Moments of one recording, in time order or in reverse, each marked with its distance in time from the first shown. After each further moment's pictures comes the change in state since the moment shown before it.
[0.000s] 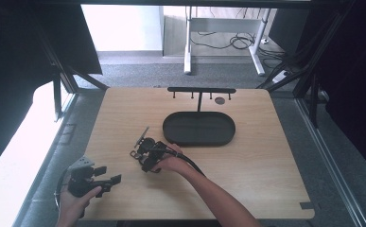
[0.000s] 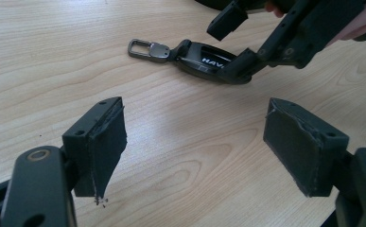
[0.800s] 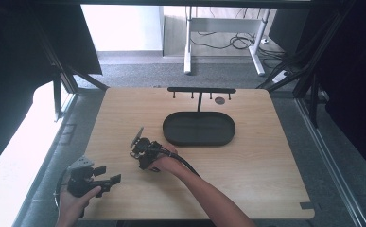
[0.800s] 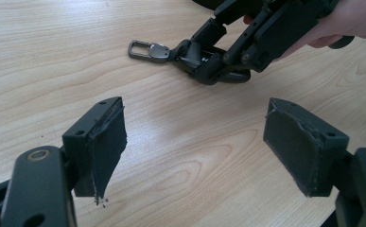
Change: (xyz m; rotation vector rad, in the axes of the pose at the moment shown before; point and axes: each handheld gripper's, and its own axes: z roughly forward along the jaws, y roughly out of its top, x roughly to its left) left arm 0.000 0.000 -0.001 -0.001 0.002 0.001; right arm 0.001 0.014 0.020 0.039 -0.027 0.030
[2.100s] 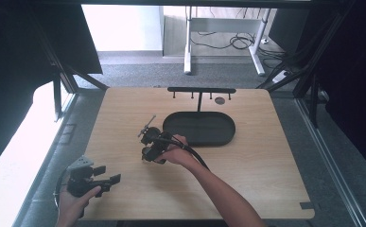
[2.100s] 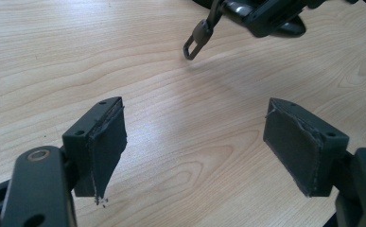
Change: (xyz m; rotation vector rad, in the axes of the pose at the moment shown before) left arm 0.000 0.000 0.000 -0.003 0.005 0.000; right arm -0.016 -0.012 -0.067 -0.132 0.051 -0.022
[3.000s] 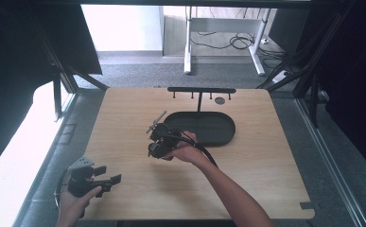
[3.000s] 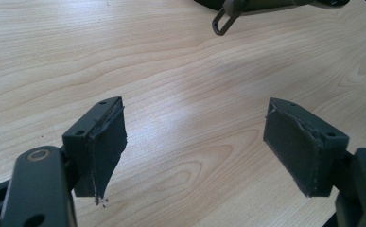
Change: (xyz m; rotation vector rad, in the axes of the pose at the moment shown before) left arm -0.001 0.000 0.002 0.004 -0.001 -0.001; right arm -0.006 -0.013 -0.037 -0.045 -0.013 0.000
